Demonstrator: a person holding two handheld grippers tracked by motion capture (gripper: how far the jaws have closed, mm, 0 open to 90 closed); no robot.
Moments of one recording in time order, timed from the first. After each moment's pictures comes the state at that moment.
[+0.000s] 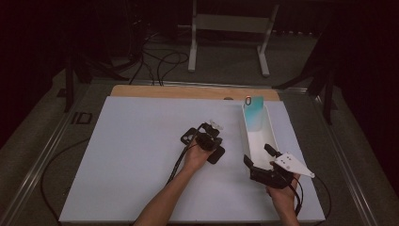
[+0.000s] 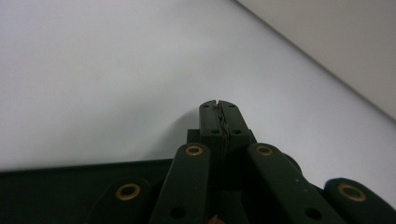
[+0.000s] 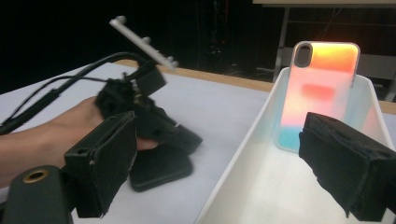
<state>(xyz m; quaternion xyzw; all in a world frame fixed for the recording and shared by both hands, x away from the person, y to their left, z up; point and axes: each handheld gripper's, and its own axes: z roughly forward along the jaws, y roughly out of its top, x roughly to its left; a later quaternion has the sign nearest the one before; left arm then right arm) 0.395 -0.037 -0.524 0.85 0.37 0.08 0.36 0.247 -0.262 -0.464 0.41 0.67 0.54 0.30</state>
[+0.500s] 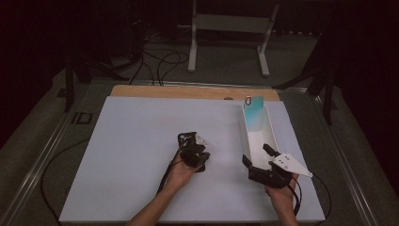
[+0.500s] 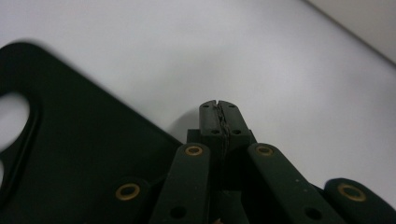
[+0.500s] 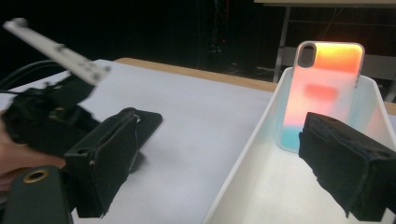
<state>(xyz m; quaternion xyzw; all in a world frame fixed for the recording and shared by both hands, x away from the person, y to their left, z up) 0.340 0.012 -0.520 0.85 0.38 0.07 0.35 0.247 -0.258 -0.464 0.41 0.67 0.53 0.30</state>
